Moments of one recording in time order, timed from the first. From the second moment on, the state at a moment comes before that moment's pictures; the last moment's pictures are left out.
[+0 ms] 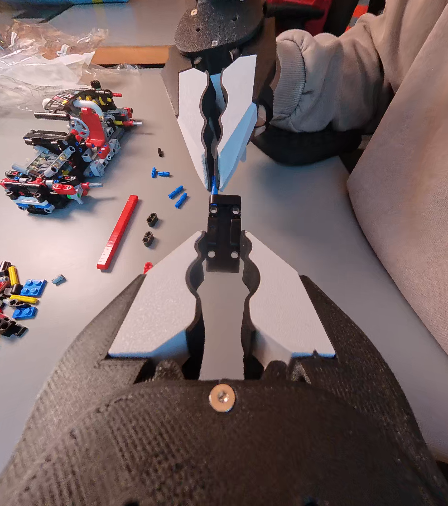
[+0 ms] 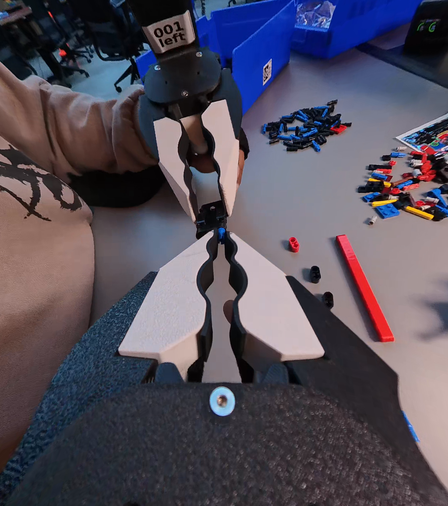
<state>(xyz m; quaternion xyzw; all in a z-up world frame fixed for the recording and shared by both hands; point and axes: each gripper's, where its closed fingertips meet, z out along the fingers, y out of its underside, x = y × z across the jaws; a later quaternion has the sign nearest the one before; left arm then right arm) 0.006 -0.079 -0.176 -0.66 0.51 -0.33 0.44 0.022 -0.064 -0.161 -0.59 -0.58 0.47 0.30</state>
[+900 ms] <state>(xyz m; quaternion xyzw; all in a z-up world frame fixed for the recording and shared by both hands) -0.020 -0.059 -0.229 -0.74 0.51 -0.23 0.37 0.138 0.049 -0.226 -0.71 -0.62 0.18 0.28</state>
